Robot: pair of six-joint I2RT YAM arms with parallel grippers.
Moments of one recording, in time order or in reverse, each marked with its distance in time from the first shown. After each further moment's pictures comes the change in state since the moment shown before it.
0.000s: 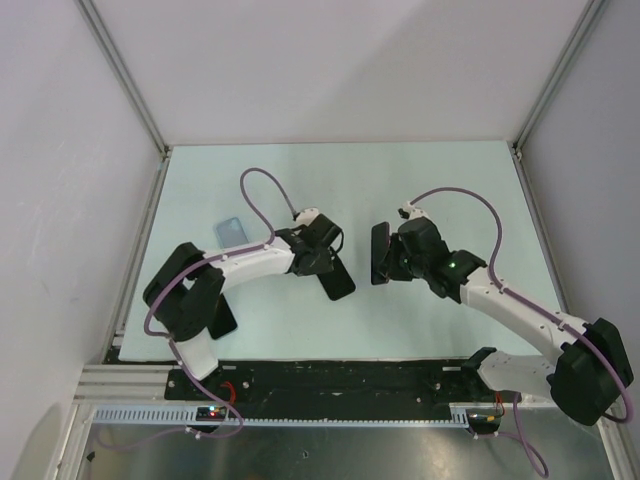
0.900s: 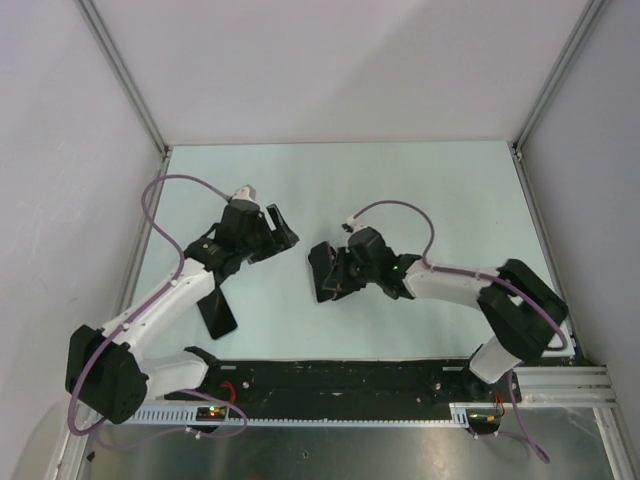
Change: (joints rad) left arm 0.294 -0.547 -0.230 0.058 0.296 0.103; right arm 0.198 0.472 0.041 0.478 -0.239 0.148
